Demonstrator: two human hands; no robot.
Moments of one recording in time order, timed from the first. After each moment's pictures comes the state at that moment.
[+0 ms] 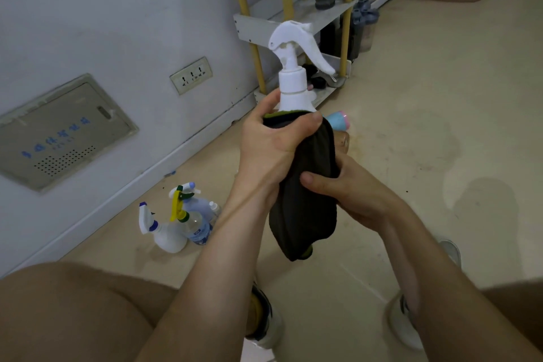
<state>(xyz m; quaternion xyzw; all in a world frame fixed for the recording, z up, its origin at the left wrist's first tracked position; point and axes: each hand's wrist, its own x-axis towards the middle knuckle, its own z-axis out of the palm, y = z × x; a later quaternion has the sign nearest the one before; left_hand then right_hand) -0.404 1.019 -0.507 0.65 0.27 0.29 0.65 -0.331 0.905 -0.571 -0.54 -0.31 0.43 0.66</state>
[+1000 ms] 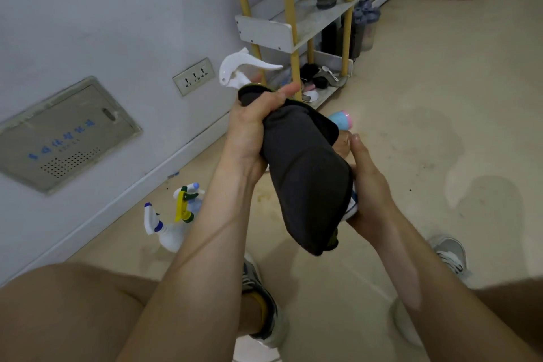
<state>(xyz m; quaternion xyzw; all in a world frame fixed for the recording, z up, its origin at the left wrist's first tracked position) -0.399 1.049 -0.497 0.51 0.19 0.27 0.80 -0.342 0.909 -0.581 -0.54 0.01 0.40 0.74</state>
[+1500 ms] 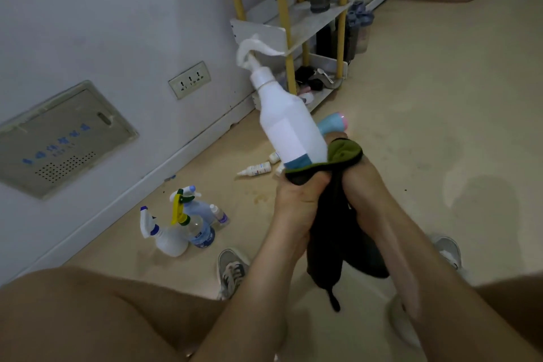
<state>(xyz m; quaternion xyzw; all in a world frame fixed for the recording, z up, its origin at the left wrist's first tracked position) -0.409 0.978 -0.587 0.52 0.27 0.23 0.77 -0.344 0.912 -0.558 -0.48 -0.02 0.37 0.80</state>
